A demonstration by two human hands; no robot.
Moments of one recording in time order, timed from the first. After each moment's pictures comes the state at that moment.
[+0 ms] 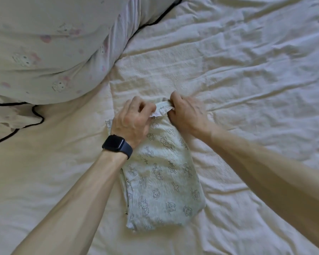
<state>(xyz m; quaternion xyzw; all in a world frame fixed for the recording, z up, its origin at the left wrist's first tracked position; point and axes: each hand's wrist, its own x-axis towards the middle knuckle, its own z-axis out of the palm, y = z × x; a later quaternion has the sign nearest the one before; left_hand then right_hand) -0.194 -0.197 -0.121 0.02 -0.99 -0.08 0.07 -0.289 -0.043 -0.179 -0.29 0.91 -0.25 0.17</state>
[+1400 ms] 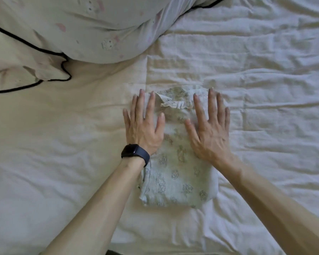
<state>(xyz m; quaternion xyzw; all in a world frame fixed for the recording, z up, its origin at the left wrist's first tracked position) -0.094 -0.199 -0.158 0.32 -0.93 -0.19 -0.01 -0.190 -0.029 -0.164 -0.30 0.92 -0.21 0.15</state>
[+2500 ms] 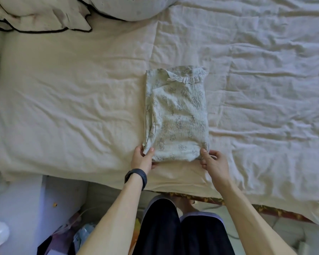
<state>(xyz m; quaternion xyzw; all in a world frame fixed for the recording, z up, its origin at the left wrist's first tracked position) 0.113 -0.033 -0.116 0.68 -0.45 -0.58 -0.07 -0.025 0.158 -0.116 0.21 0.75 -0.45 0.44</state>
